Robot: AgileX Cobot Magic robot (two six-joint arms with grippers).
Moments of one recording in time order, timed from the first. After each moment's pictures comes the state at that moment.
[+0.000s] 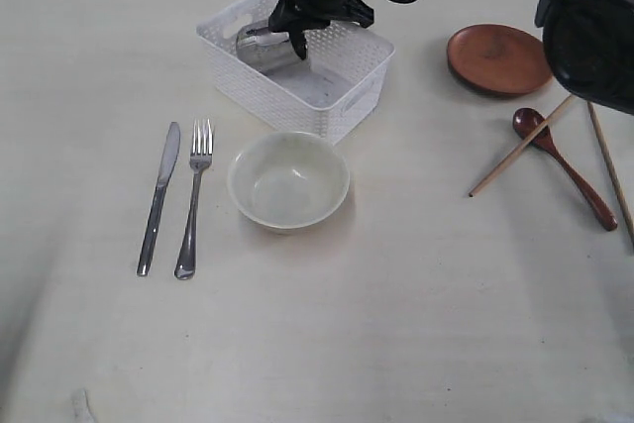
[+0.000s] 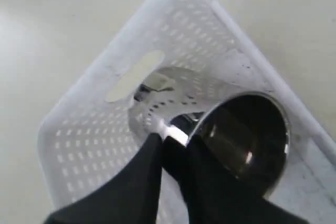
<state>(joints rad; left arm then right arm) -0.13 0.00 0.00 -0.17 0.34 0.11 0.43 2.46 -2.12 0.61 0.86 -0.03</state>
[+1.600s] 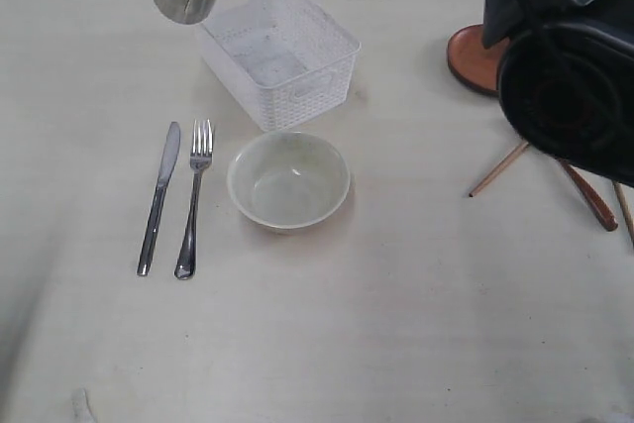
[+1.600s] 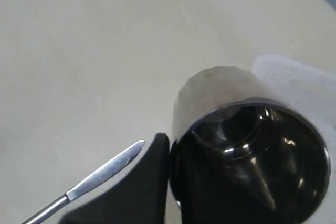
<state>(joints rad) -0.13 0.00 0.00 -0.17 0.34 0.11 0.76 2.32 -2.35 0.13 1.04 -0.26</state>
